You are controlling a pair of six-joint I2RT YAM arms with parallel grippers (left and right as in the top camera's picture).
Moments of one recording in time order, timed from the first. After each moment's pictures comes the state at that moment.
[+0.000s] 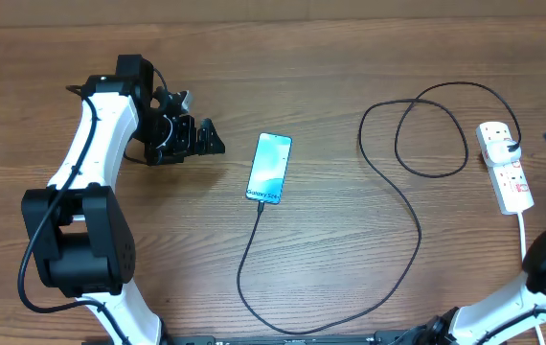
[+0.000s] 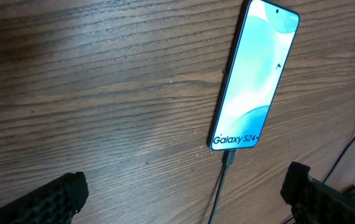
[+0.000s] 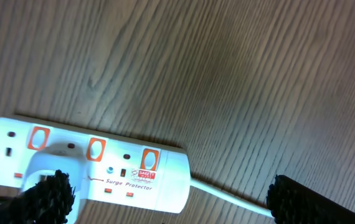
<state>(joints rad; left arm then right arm) 0.01 1.95 1.56 -1.14 0.46 0.00 -0.62 1.93 1.71 -1.17 0.26 0.55</state>
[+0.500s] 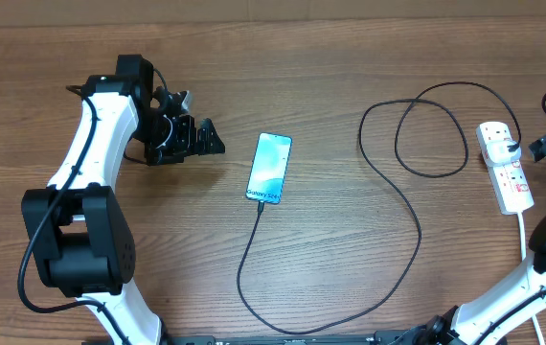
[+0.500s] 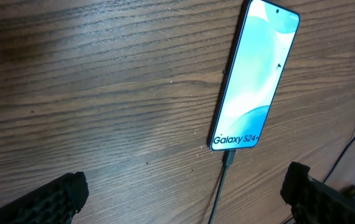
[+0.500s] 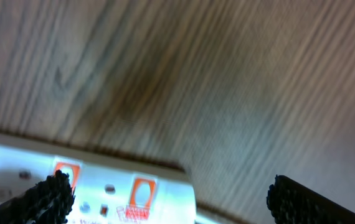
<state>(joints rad) 0.01 1.95 1.56 -1.14 0.46 0.00 -0.63 2.07 1.70 -1.11 0.25 0.49</state>
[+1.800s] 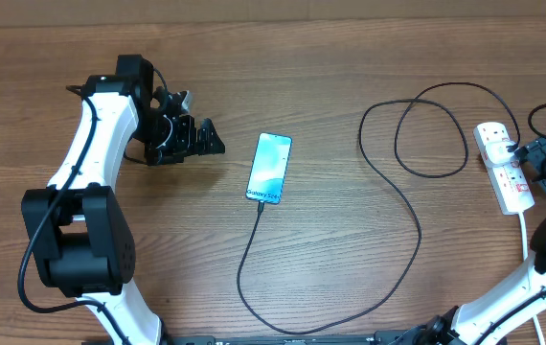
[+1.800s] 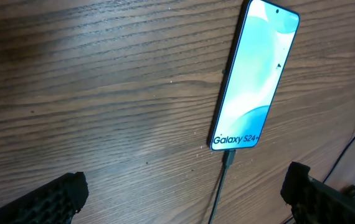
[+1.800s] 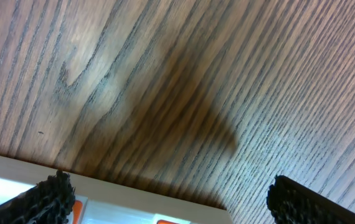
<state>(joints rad) 0.01 1.95 1.56 -1.14 0.46 0.00 -0.64 2.08 1.51 -0.86 0.14 0.46</state>
